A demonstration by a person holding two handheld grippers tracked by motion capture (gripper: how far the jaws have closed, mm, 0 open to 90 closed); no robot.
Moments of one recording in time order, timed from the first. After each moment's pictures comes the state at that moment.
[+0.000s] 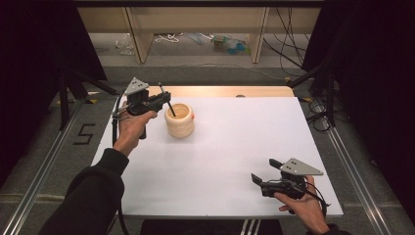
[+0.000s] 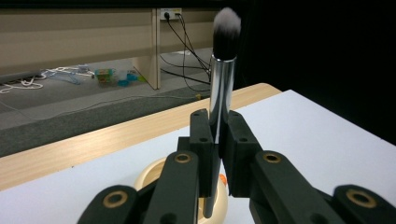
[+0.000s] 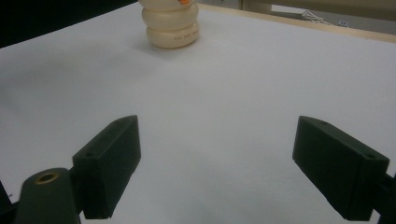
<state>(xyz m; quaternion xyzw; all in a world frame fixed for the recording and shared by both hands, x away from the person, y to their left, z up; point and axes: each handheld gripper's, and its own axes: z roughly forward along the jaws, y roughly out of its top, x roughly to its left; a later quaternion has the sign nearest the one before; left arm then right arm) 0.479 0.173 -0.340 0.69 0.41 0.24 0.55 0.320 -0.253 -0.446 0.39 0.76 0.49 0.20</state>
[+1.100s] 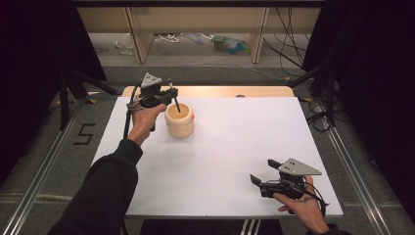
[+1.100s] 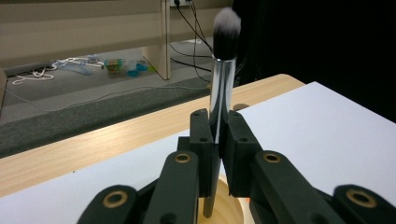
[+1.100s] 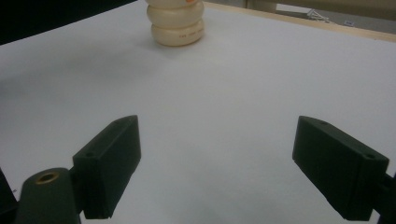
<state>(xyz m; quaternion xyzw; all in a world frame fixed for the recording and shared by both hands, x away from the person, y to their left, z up) 0.520 0.152 -0.358 0.70 0.43 0.25 0.52 0.320 -0.251 -0.446 0.38 0.77 0.48 0.19</state>
